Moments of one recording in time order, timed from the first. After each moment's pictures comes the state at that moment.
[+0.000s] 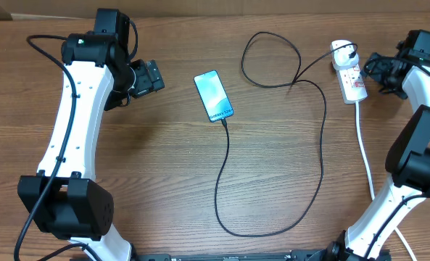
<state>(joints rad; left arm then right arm) -0.08 1.84 1.82 -1.31 0.05 -0.47 -0.38 2.22 1.70 -0.55 -0.02 0.20</state>
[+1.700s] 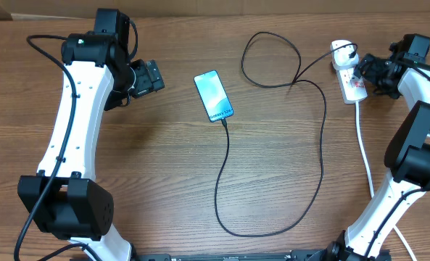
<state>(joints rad) -0.08 1.84 1.82 -1.31 0.05 -0.47 -0.38 2.27 1.70 -0.48 -0.12 0.20</state>
